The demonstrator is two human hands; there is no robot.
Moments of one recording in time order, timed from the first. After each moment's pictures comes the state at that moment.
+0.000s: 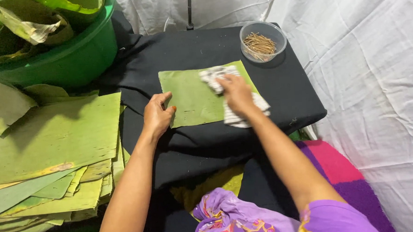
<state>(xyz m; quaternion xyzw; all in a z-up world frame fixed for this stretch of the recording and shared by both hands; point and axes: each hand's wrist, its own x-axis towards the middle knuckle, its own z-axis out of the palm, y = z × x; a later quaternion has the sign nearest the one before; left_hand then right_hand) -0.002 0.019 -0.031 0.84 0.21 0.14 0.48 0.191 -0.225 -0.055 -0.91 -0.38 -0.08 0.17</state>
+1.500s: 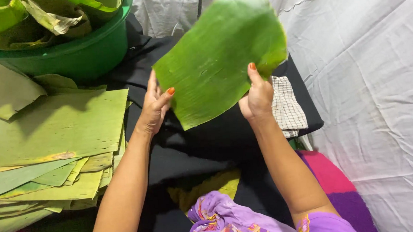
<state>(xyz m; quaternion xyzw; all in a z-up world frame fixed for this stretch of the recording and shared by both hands) -0.019 0.009 0.025 0.53 0.06 0.21 0.82 0.119 -0.217 0.066 -0.44 -0.09 0.06 0.89</state>
